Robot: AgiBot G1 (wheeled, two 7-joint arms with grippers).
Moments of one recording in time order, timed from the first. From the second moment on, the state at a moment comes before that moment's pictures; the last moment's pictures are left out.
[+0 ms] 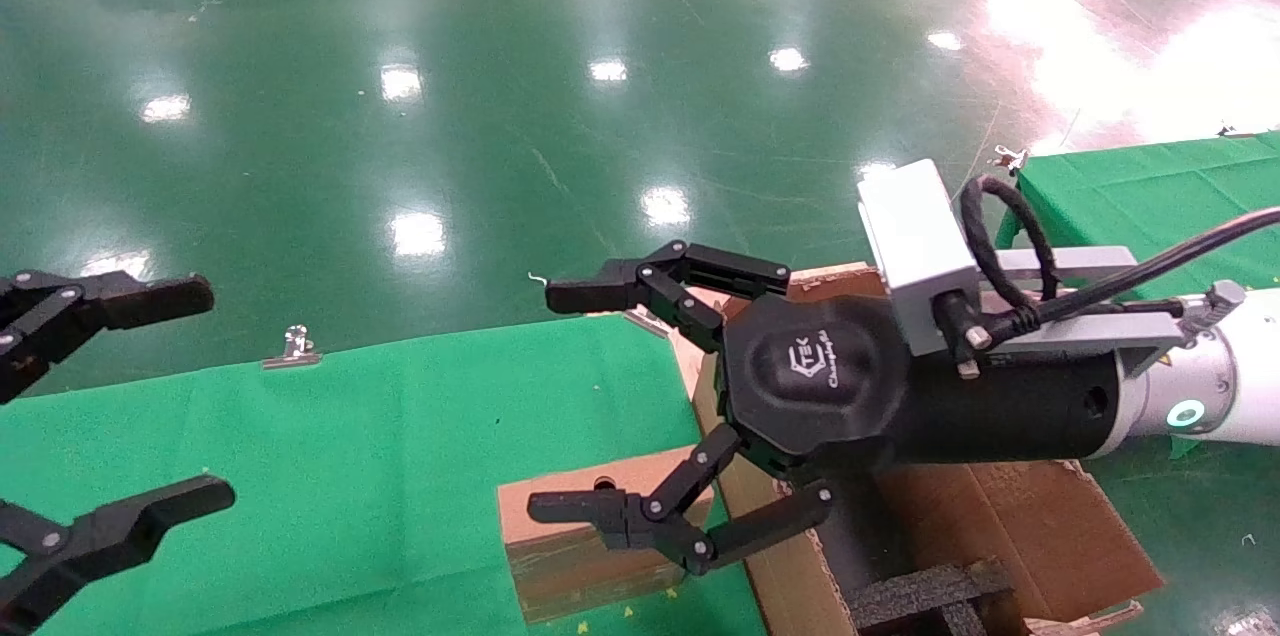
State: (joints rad) left arm -1.07 0.57 0.35 -1.23 0.65 1.44 -0.14; right arm 1.08 -0.61 -0.28 1.28 -0.73 -1.49 0.19
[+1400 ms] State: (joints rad) left arm -1.07 0.57 0.35 -1.23 0.65 1.44 -0.14; right arm 1.11 -0.61 -0.31 1.28 -0.78 -1.51 0.20
